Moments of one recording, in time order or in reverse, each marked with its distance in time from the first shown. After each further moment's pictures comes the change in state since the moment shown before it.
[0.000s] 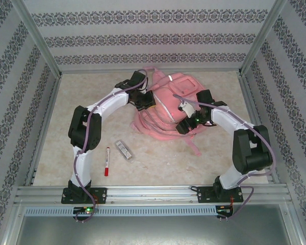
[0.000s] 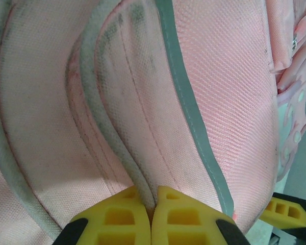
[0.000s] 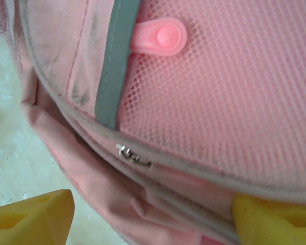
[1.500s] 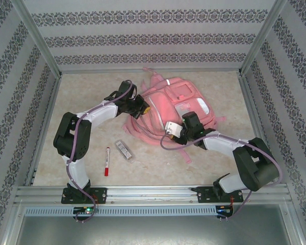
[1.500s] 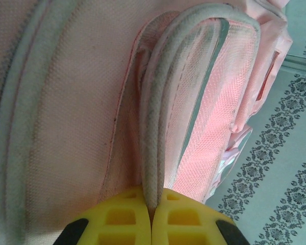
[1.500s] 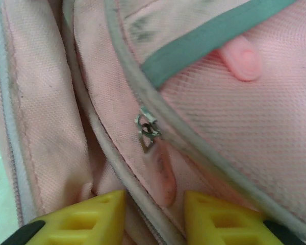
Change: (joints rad) left arm 0.041 -0.216 -0.434 0.402 0.050 -0.511; right arm 0.305 -0.192 -0.464 0.644 0.339 -0.299
